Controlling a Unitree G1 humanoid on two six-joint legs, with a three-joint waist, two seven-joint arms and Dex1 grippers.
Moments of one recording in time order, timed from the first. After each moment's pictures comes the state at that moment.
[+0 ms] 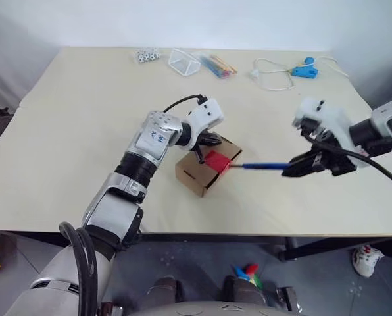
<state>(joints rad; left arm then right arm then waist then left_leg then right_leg) -1.17 0.22 -0.26 0.71 0.08 0.45 -0.87 -1.24 -1.31 0.49 -0.21 0.90 1.40 0.87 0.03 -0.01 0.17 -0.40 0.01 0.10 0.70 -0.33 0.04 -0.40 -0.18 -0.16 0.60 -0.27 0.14</state>
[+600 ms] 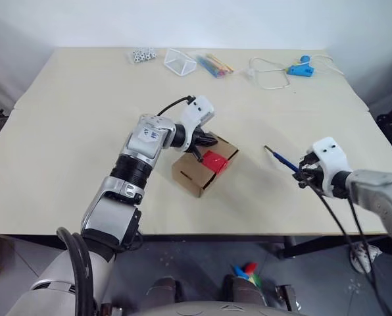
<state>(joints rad) -1.15 0.23 -0.17 0.64 0.00 0.65 -0.86 -0.36 -0.88 -0.06 -0.20 0.51 0.98 0.39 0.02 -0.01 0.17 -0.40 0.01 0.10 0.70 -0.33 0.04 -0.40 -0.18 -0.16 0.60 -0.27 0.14</state>
